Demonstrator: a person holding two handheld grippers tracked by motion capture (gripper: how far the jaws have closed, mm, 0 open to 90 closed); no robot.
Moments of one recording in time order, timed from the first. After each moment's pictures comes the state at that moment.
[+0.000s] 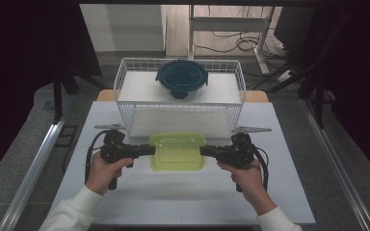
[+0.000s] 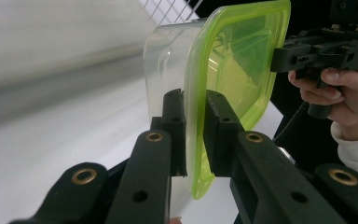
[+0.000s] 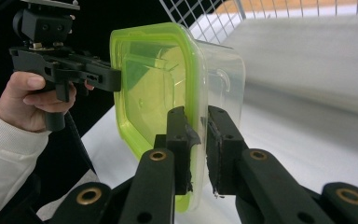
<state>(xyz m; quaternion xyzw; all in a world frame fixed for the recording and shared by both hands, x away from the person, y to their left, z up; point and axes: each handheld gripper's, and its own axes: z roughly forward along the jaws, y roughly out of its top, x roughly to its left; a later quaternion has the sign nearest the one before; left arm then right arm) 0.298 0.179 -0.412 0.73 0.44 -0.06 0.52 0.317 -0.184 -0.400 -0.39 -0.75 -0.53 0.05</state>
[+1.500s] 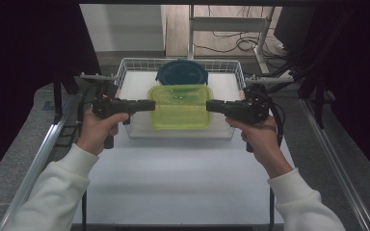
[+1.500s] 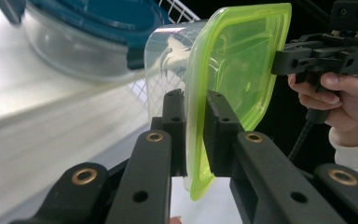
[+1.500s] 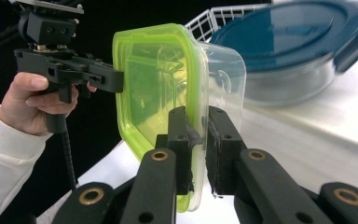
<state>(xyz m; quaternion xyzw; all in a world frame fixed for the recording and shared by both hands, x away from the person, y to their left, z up) 0.345 0.183 -0.297 0.72 0.40 -0.02 0.57 0.351 -0.181 -0.276 -0.35 -0.75 -0.56 -0.02</state>
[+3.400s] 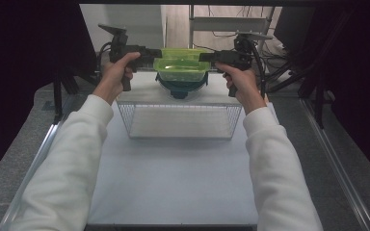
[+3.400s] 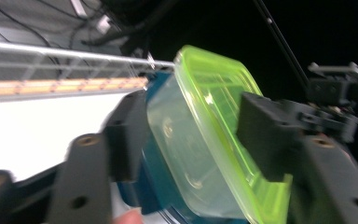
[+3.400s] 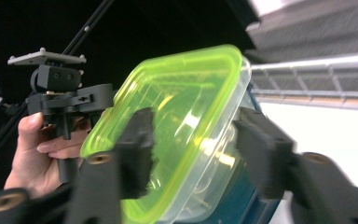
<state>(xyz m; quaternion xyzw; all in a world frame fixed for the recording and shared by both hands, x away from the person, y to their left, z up) 0.510 0.200 -0.289 0.62 0.52 -0.11 0.58 0.512 -0.162 -0.267 -0.49 -0.67 -0.56 0.07</state>
